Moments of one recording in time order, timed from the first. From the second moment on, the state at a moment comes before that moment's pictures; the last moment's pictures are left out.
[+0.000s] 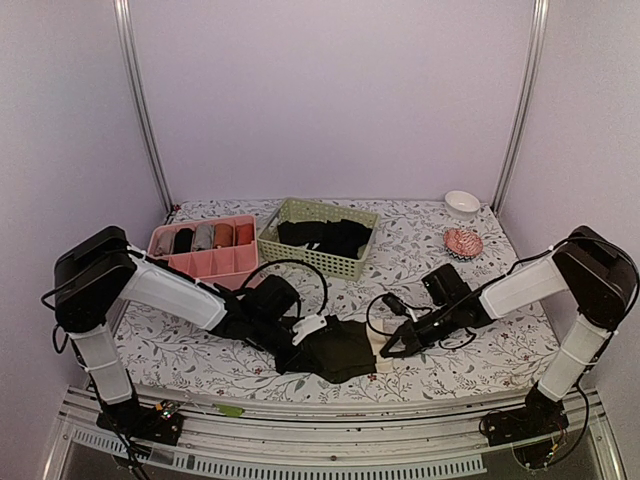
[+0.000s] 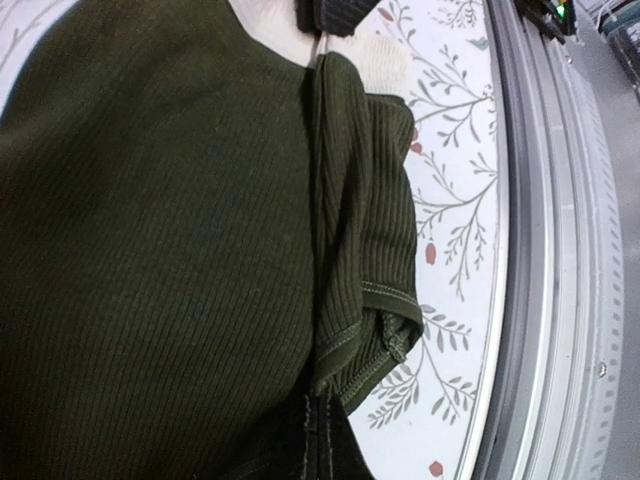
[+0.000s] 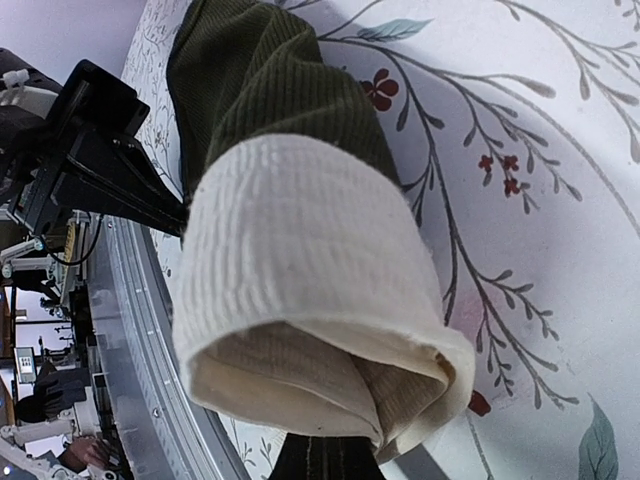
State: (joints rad) left arm -0.95 1.82 0.84 0.00 0.51 0.09; right arm 0.64 1.70 0.64 0.06 -0.76 0.33
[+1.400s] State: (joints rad) left arm -0.98 1.62 0.87 0.00 0.51 0.11; right arm 0.57 1.43 0.55 0.12 -0.88 0.41
